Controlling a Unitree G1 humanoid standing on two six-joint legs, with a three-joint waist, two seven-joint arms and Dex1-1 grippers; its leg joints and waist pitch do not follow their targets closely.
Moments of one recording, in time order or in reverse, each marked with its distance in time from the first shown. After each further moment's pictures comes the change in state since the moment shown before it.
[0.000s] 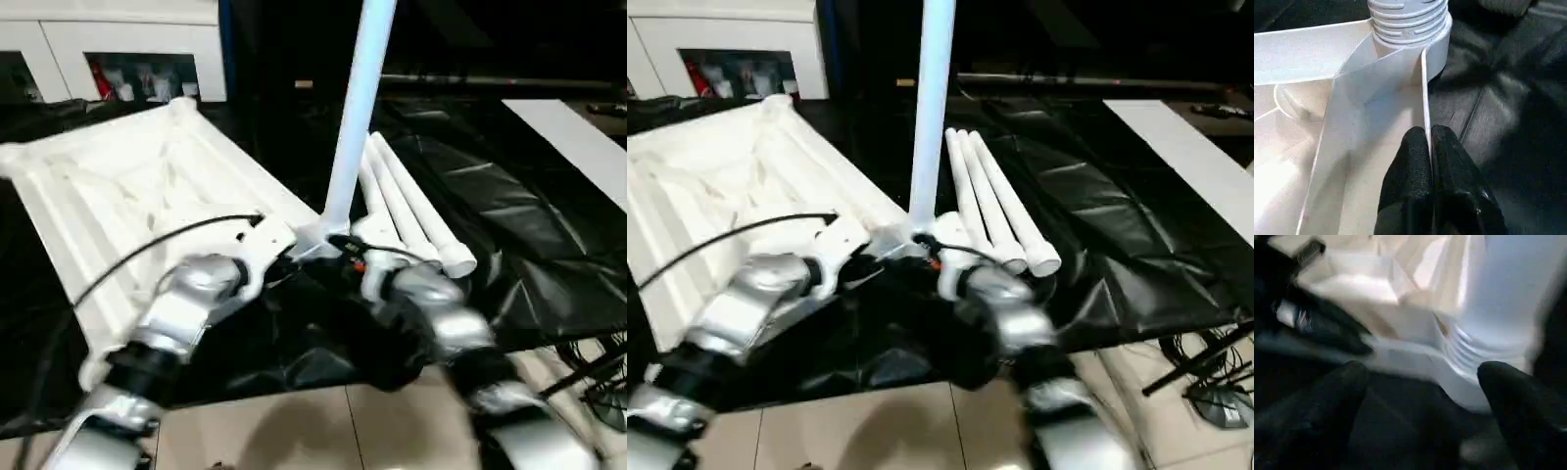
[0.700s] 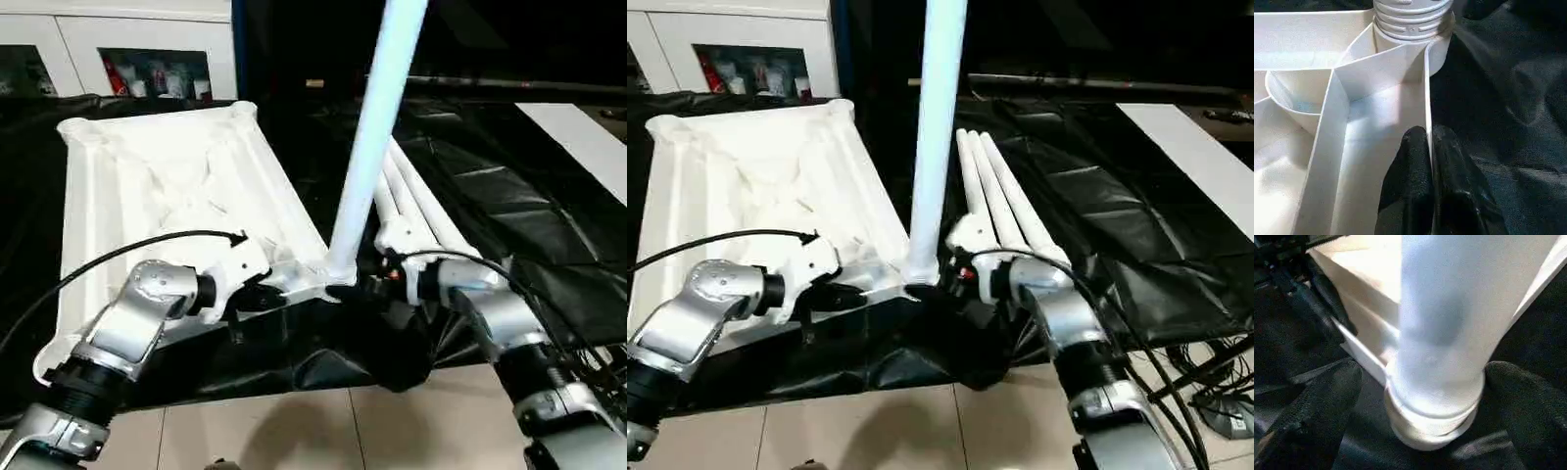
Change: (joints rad) left arm 0.079 0.135 -0.040 -0.125 -0.084 -0.032 -0.286; right arm -0.028 -0.101 0.073 -0.095 -0.011 0.090 0.170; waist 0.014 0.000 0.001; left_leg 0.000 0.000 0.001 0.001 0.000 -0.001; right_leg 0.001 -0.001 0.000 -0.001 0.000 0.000
